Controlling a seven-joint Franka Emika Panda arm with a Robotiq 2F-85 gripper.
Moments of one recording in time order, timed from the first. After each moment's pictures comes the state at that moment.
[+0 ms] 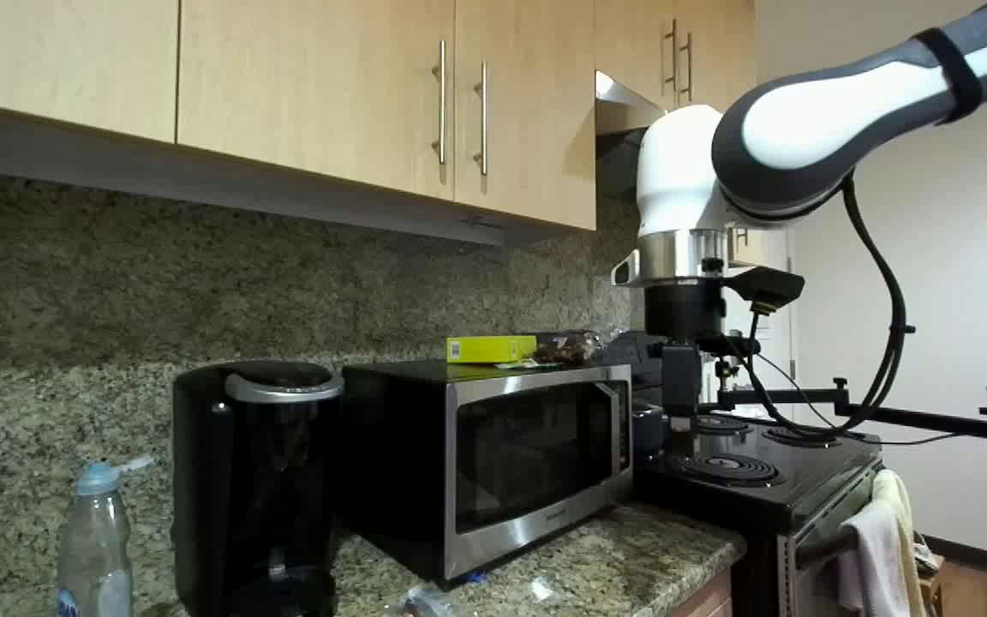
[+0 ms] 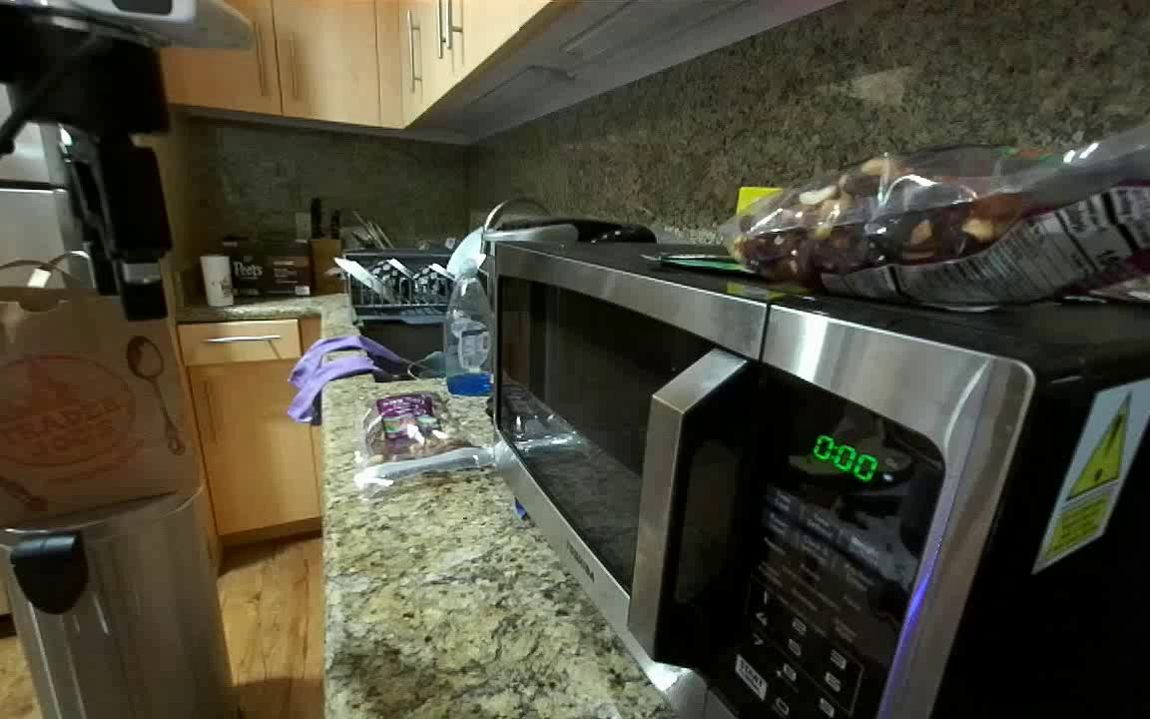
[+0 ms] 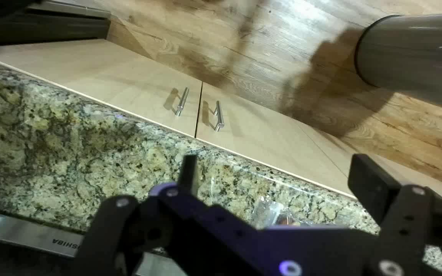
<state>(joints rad) 0.01 -0.61 -0.01 -2.50 0.03 1.91 -0.03</state>
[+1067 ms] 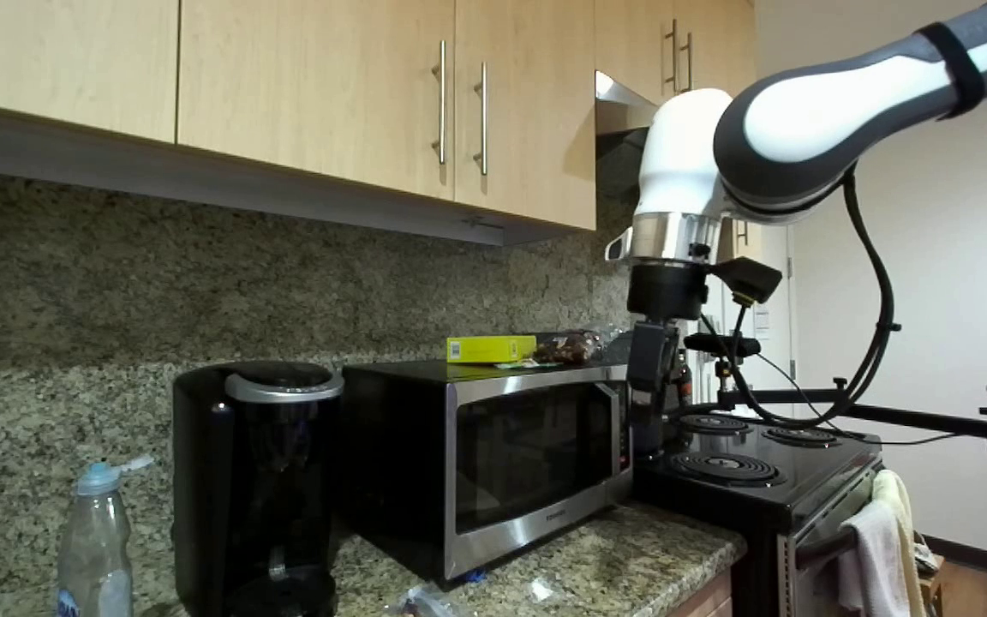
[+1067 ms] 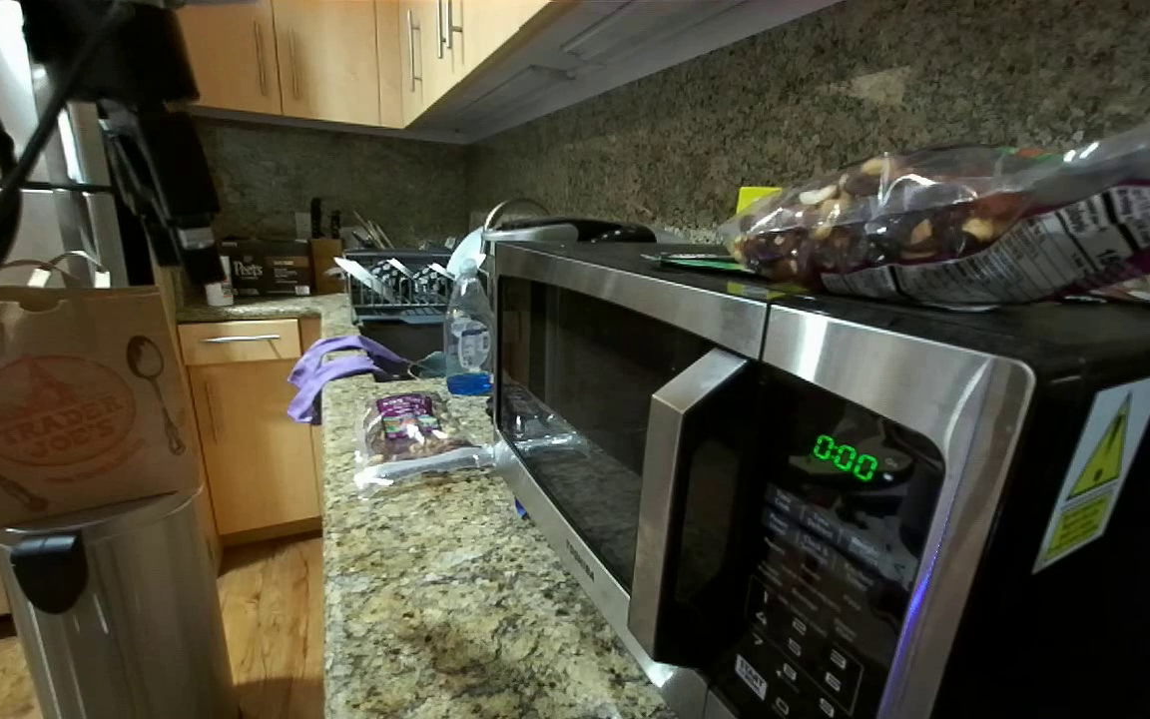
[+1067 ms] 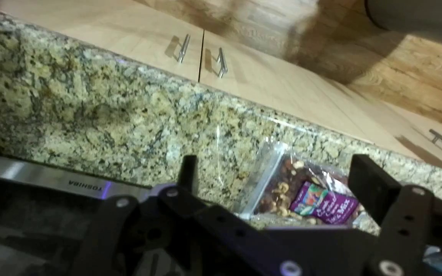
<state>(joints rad) 0.00 -0.62 -0.01 -2.49 0.03 2.05 0.00</state>
